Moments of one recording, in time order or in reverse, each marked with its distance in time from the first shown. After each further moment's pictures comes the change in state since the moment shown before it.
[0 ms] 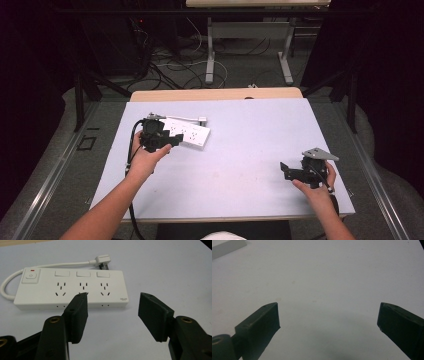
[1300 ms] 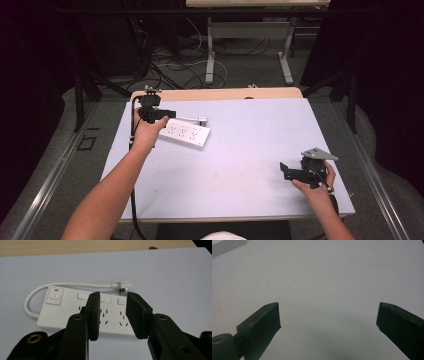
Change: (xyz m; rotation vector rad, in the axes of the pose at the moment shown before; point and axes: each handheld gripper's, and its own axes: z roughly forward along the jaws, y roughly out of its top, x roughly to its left) left arm 0.033 0.065 0.017 0.045 0.070 -0.146; right arm -0.001 -0.001 0.002 0.005 0.001 -0.016
